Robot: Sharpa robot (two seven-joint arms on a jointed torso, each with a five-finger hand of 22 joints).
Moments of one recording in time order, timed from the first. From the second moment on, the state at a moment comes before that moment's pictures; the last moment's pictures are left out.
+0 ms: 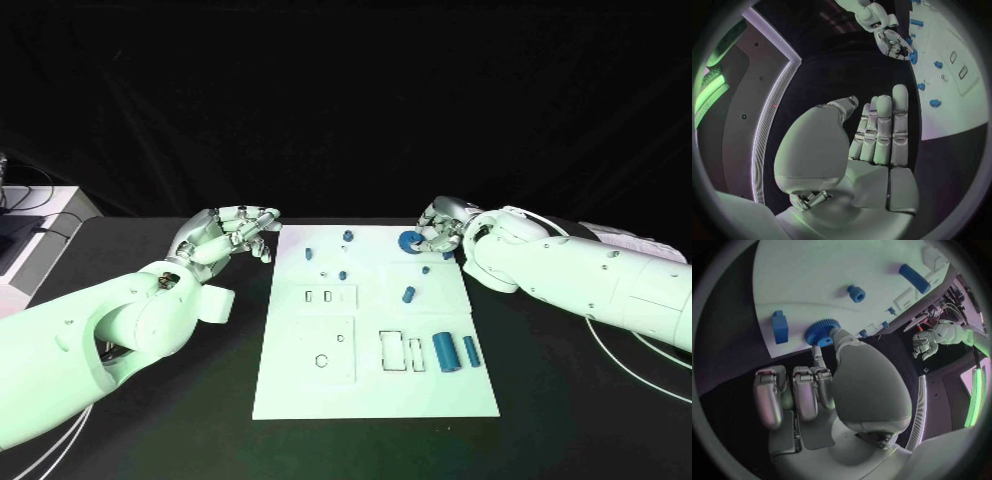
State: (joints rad) left arm 1.05 -0.94 0.22 1.56 -0.20 -0.27 0.38; left_hand 1.38 -0.19 0.51 0.22 0.11 0.92 0.18 0.24 0.24 1.19 0.11 0.10 0.14 1.16 0.04 0.95 0.73 0.18 1.09 0.13 0.89 0.49; right arm 1.35 -0.63 -0.11 1.11 -1.26 -0.32 -0.21; right_hand 1.41 -0.18 0.21 0.29 0.31 0.97 0.15 0.15 0.36 1.47 0.08 1.57 1.31 1.47 0.01 1.56 1.31 0.01 1.47 0.11 1.56 1.31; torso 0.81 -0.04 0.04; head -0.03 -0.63
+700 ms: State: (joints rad) left arm 1.05 -0.94 0.22 1.56 -0.20 -0.27 0.38; left_hand 1.38 -0.19 0.51 0.22 0.11 0.92 0.18 0.24 0.24 1.19 0.11 0.10 0.14 1.16 0.04 0.95 0.73 0.18 1.09 0.13 0.89 0.49; right arm 1.34 -0.65 -0.11 1.20 -1.36 -0.39 -0.25; right_hand 1.42 -0.18 0.26 0.27 0.32 1.00 0.14 0.17 0.36 1.47 0.07 1.57 1.31 1.46 -0.01 1.56 1.31 0.01 1.47 0.09 1.56 1.31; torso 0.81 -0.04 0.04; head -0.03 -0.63
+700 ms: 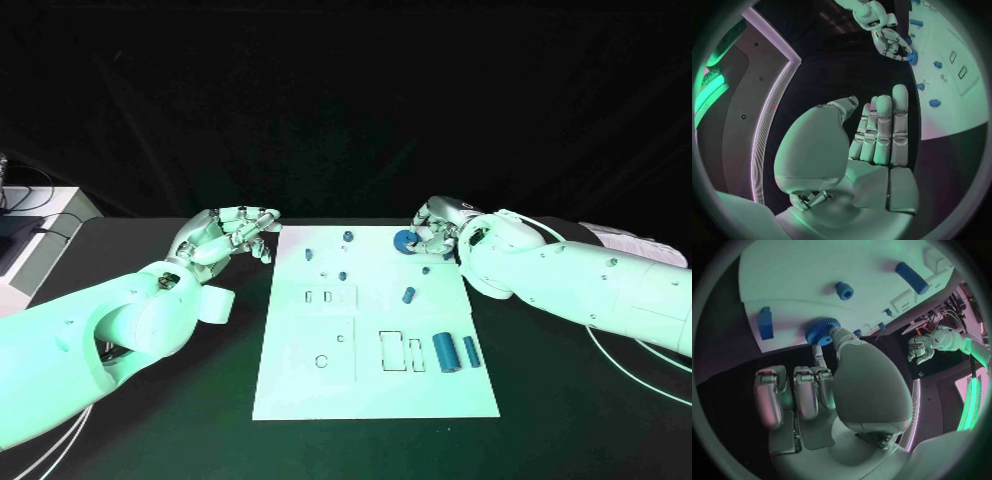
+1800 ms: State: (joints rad) left arm 1.05 -0.93 0.22 1.56 -0.20 -0.26 0.38; left_hand 1.38 -0.19 0.51 0.21 0.11 0.92 0.18 0.24 0.24 1.19 0.11 0.10 0.14 1.16 0.04 0.95 0.73 0.18 1.08 0.12 0.89 0.50; right arm 1.33 -0.49 -0.12 1.24 -1.52 -0.48 -0.30; right_hand 1.41 -0.19 0.27 0.28 0.31 1.01 0.14 0.17 0.37 1.46 0.06 1.57 1.31 1.46 -0.02 1.56 1.31 0.01 1.47 0.09 1.56 1.31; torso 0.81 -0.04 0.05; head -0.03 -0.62
